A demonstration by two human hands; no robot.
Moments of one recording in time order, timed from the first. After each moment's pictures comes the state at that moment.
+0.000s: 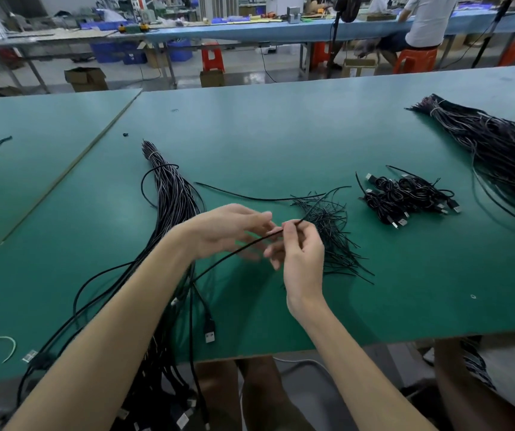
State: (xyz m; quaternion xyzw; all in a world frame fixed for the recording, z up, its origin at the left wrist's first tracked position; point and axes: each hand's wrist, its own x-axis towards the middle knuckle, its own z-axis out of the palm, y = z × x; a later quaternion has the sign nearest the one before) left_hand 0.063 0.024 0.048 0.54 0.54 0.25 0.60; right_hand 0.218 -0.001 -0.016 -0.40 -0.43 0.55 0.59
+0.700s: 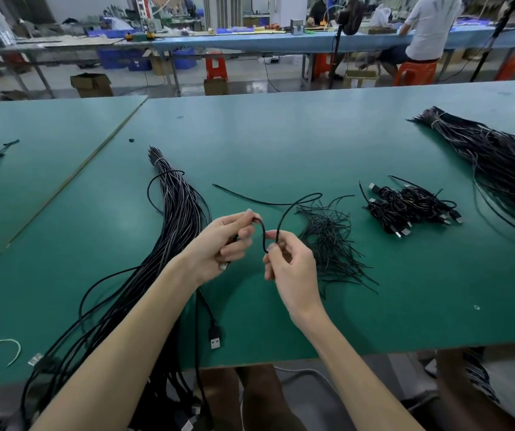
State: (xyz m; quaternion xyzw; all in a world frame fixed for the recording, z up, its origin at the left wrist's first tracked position) left_hand 0.046 0.015 0.010 0.39 0.39 0.49 0.67; right_hand 0.214 -0.005 -0.020 -0.42 -0.57 0.49 0.51
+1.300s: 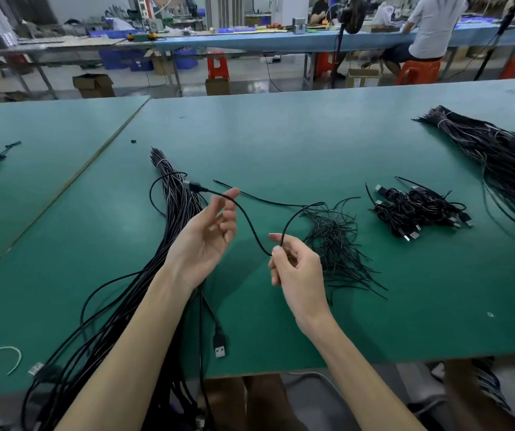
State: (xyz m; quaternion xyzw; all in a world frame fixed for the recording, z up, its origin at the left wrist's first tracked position) left_hand 0.024 0.012 0.011 0.25 0.21 0.64 0.69; right_hand 0.214 -0.001 -0.022 -0.43 -0.56 0.50 0.50
